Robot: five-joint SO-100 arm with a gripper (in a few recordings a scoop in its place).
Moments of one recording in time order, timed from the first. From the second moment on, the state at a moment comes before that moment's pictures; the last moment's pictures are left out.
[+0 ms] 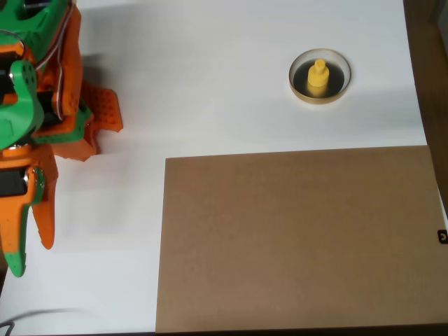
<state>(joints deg) 39.2 187.1 163.4 61.8 -2.7</state>
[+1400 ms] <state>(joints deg) 47.5 188.9 173.7 50.2 -4.1</state>
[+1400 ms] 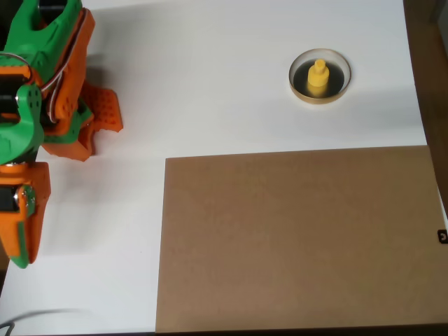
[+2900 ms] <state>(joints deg) 45.4 189.0 175.1 47.9 -13.8</state>
